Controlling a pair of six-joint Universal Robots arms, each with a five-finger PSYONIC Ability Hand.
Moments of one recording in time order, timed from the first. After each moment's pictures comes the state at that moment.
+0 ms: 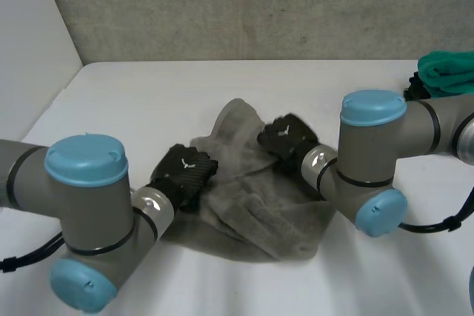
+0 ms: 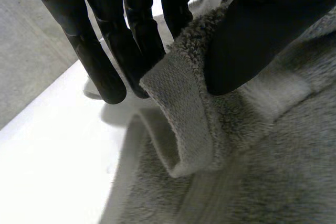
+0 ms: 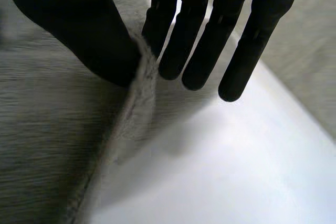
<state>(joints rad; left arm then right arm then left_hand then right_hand) 4.14 -2.03 -1.65 3.31 -1.51 3.58 2.11 -0.80 1.14 0.00 1.35 2.60 1.14 1.19 1.18 1.19 0.97 1.13 1.18 1.17 1.17 0.98</state>
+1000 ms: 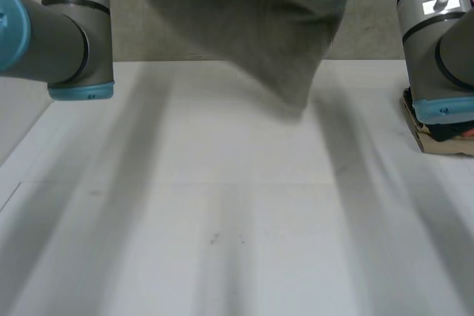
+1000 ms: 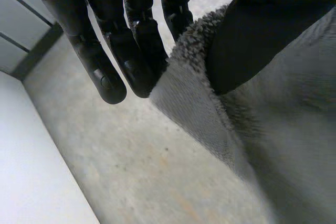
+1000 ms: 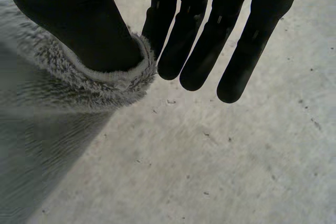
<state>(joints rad) 4.28 -2.03 -1.03 3.95 -1.62 3.77 1.94 -1.13 1.03 -0.46 1.54 2.78 1.14 1.20 1.19 1.20 0.97 1.13 1.18 1.20 1.20 0.98</state>
